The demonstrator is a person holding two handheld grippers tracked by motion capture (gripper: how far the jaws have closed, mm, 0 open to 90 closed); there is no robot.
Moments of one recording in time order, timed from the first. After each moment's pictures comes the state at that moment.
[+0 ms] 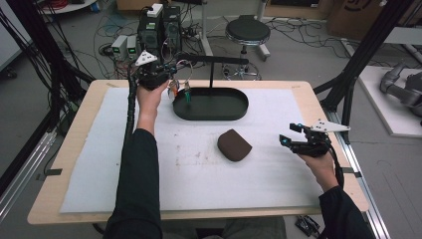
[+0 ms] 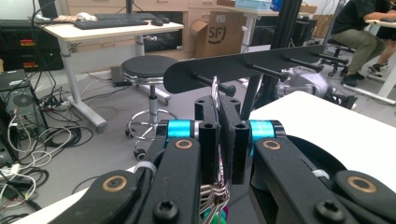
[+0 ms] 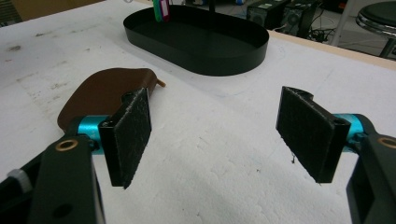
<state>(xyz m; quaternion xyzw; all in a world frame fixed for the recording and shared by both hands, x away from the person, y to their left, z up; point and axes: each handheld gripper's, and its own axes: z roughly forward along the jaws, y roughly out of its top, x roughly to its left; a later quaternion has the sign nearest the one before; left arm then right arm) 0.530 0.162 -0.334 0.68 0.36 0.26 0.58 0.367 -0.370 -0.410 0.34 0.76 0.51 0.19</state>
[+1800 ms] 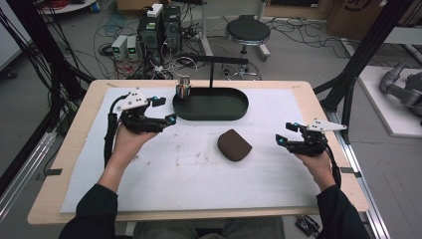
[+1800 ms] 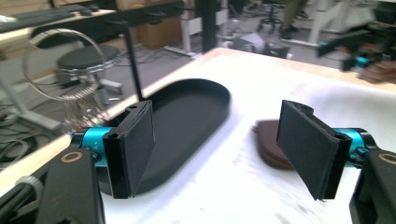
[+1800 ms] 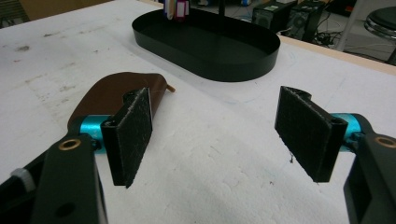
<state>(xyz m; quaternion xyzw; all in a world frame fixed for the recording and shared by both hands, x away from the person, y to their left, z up) 0.373 0.174 -0.337 0.76 0.24 0.21 0.57 0.367 -0.359 -0.406 0.33 0.77 0.51 0.19</state>
